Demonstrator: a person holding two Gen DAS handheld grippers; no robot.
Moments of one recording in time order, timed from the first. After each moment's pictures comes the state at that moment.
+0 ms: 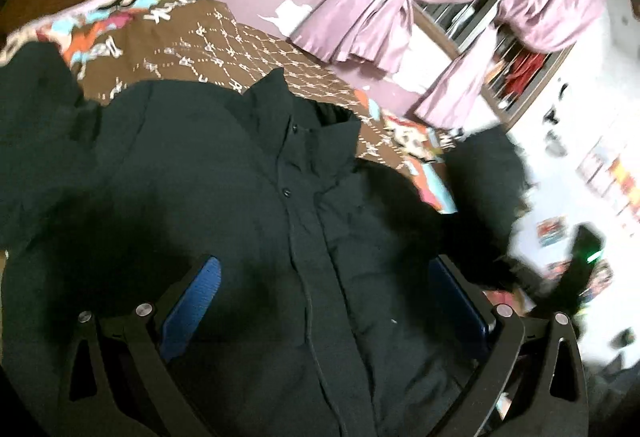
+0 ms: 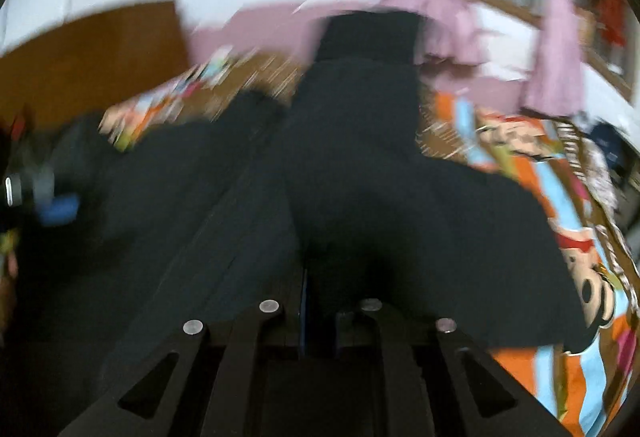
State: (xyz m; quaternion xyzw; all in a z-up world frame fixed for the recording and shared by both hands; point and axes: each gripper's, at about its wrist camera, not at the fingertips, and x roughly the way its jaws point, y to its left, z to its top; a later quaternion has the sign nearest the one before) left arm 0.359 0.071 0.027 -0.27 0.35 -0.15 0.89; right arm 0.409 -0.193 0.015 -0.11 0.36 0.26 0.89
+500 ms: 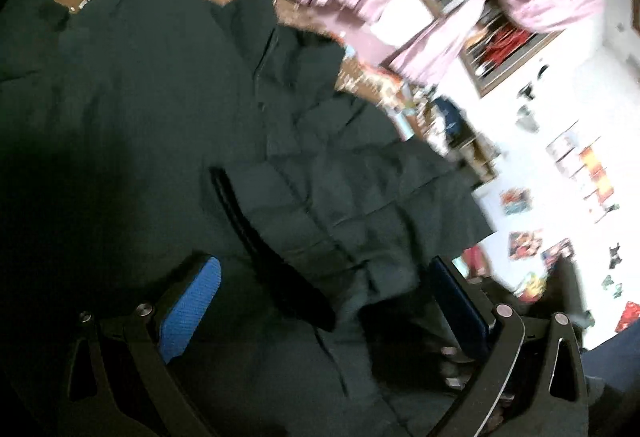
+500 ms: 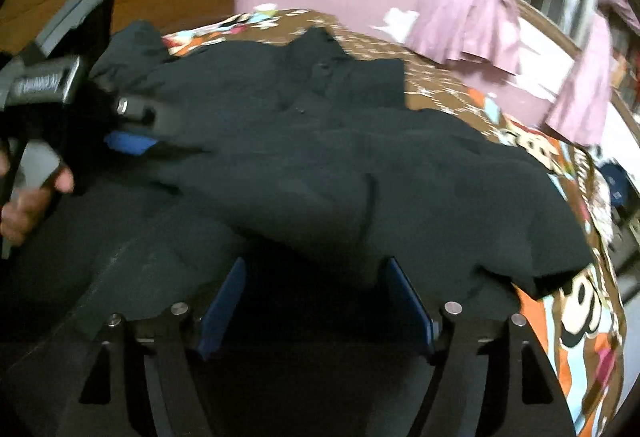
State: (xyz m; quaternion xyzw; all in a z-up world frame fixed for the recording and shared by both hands) left arm 0.371 0.065 0.000 -0.28 0.43 -0.21 0.83; right arm 0.348 -0.189 -0.022 -0.18 0.36 0.26 0.88
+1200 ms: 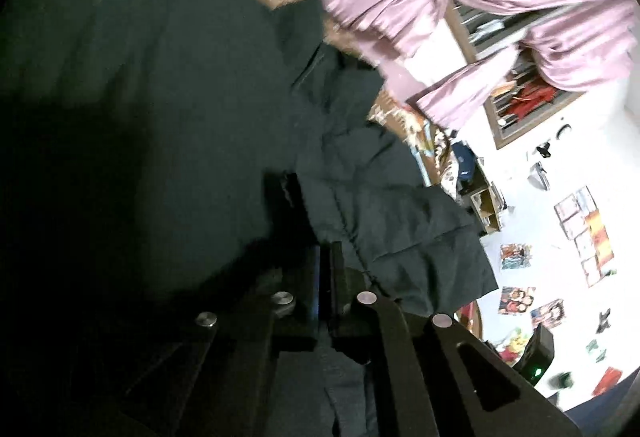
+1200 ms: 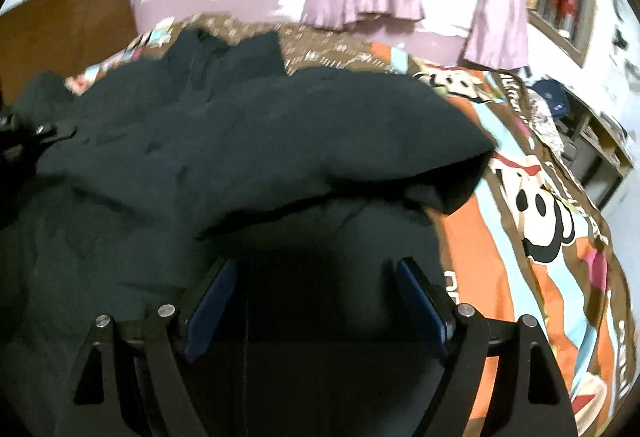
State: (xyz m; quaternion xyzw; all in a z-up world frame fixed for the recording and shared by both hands) left arm 0.362 0.089 -0.007 -0.36 0.38 -0.16 0.84; right arm 0.354 -0.264 -0.027 -0.08 0.38 0.13 0.91
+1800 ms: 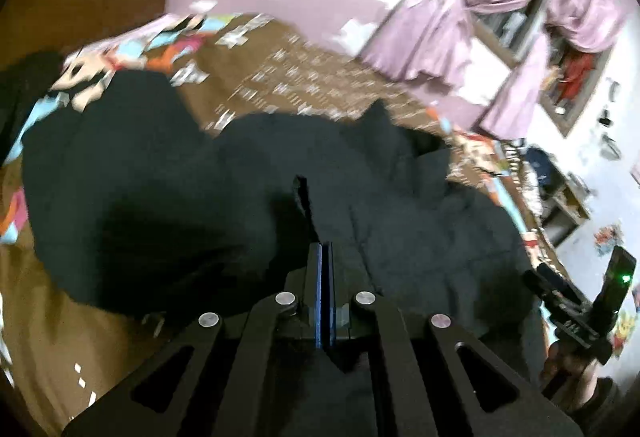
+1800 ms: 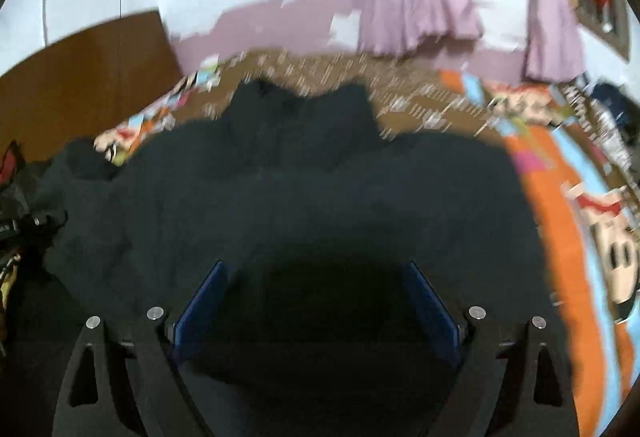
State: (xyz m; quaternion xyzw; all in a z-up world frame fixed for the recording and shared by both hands) left arm 0.351 0.149 0.025 -0.21 0.37 0.00 0.91; right arm 0.450 -0.155 -0.013 -0.02 0.38 0.24 0.90
